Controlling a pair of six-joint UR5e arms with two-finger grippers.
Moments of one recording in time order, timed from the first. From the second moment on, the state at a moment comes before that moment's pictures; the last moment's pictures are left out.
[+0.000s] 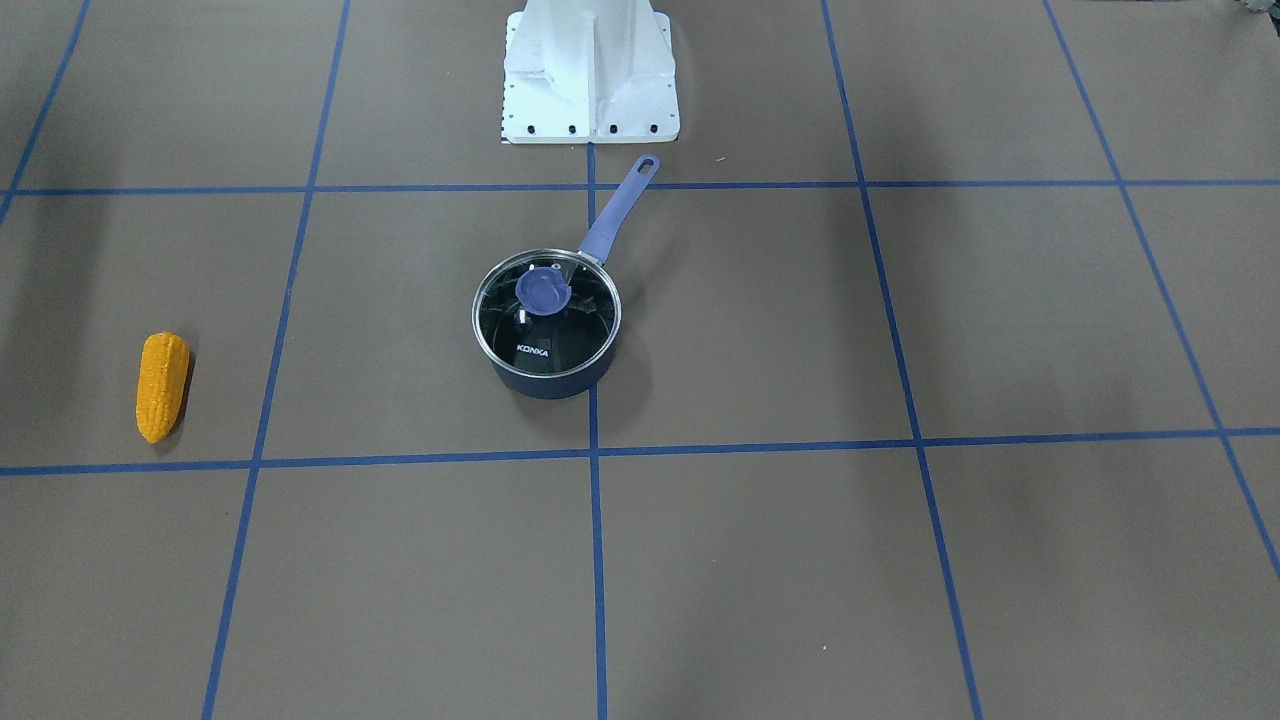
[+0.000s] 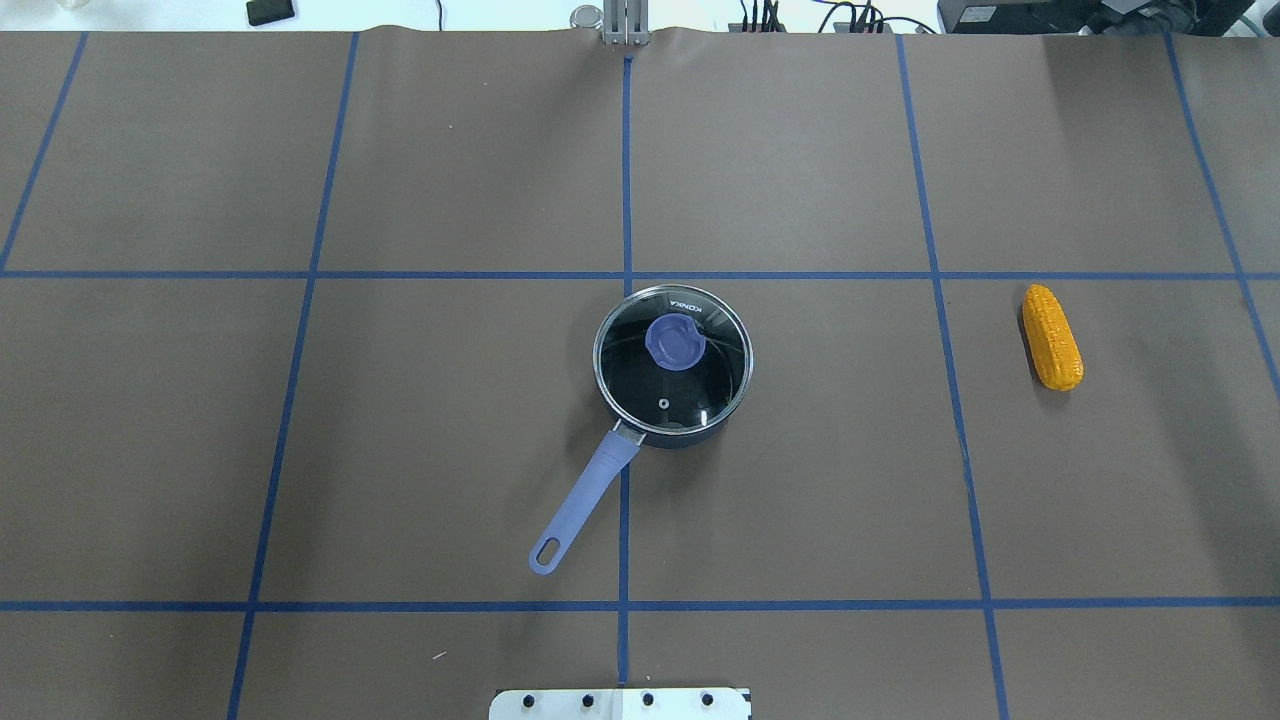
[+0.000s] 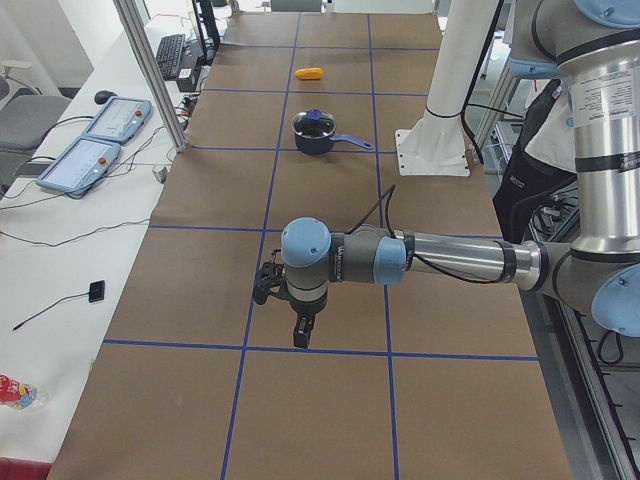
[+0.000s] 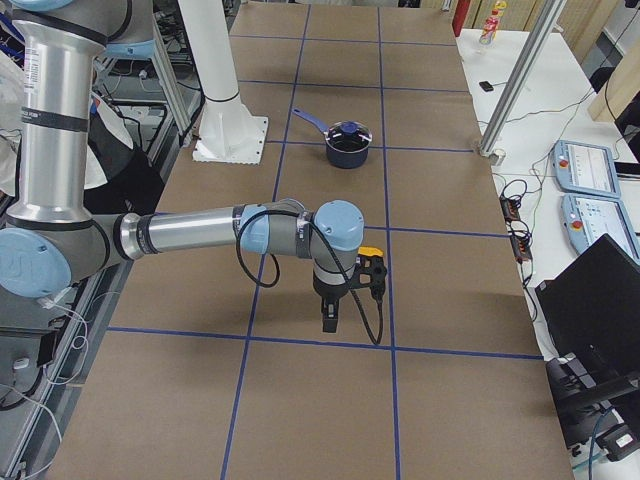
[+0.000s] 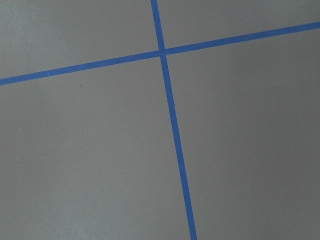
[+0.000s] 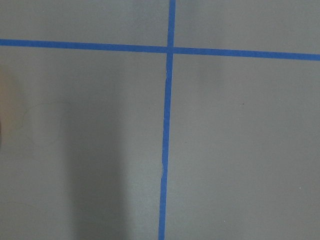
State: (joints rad) left arm -1.56 -1.39 -1.85 -1.53 -2.33 0.13; right arm 1.58 -1.72 1.88 -1.78 2.31 -0.08
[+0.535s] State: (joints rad) left arm -1.56 -1.39 -1.86 -1.53 -2.33 0.12; right arm 1.58 -1.72 1.88 -1.78 2.32 -0.08
